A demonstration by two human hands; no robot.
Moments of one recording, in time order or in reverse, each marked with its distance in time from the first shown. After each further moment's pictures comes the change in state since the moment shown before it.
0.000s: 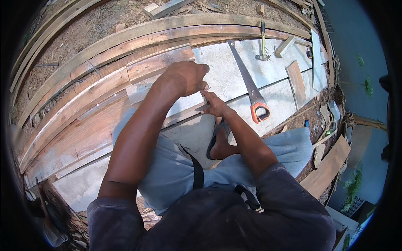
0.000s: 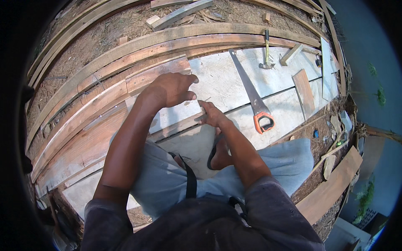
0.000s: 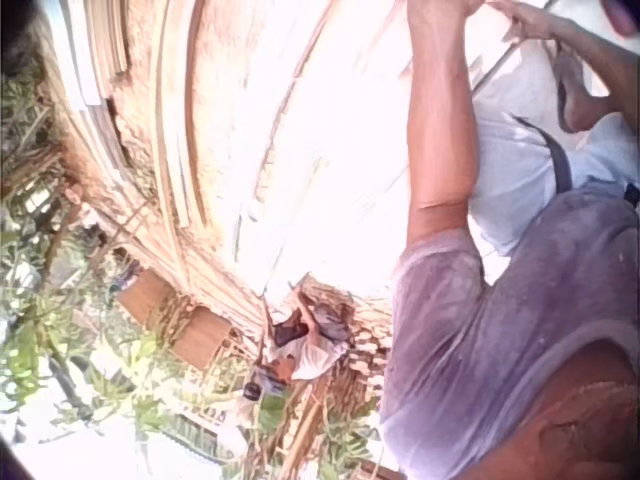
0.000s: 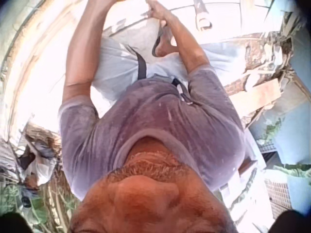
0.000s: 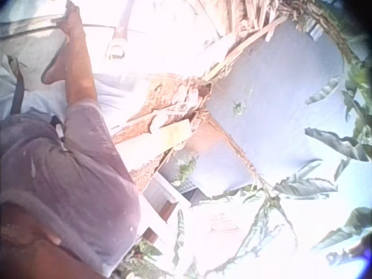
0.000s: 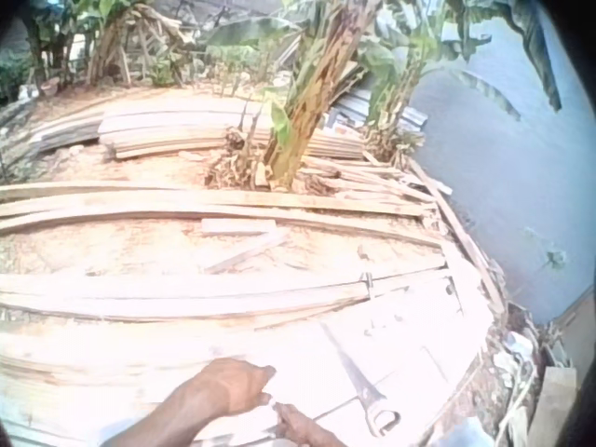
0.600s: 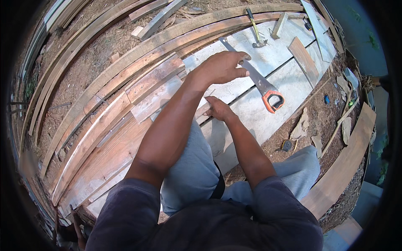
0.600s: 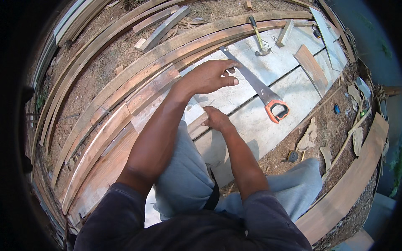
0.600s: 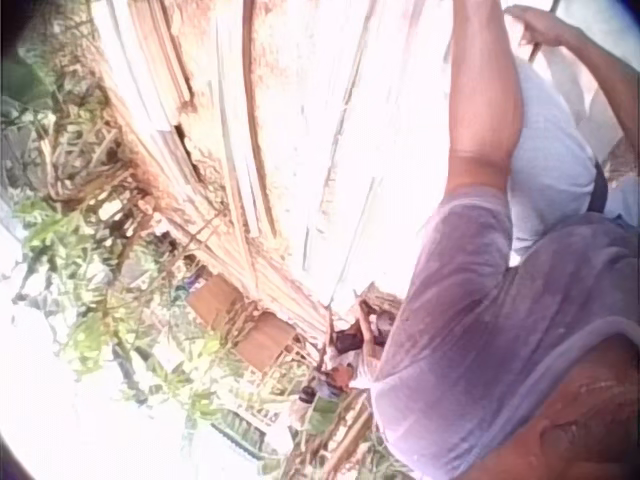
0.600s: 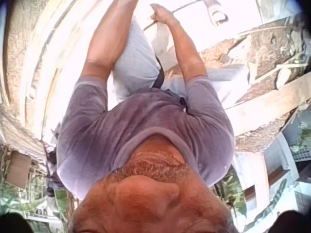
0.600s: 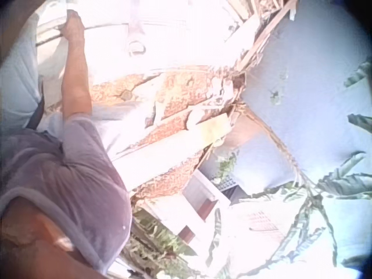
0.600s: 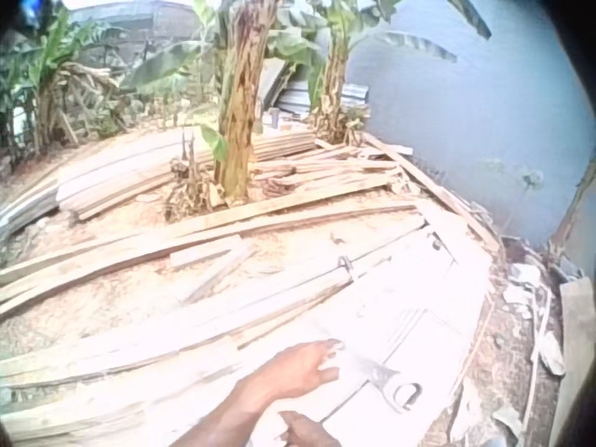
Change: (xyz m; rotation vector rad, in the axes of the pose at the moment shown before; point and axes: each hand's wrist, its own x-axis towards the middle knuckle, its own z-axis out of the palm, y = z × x) left_hand 0.099 0.068 0.028 -0.287 0.126 0.481; right_hand -0.006 -0.007 0.042 0.137 0.305 0.011
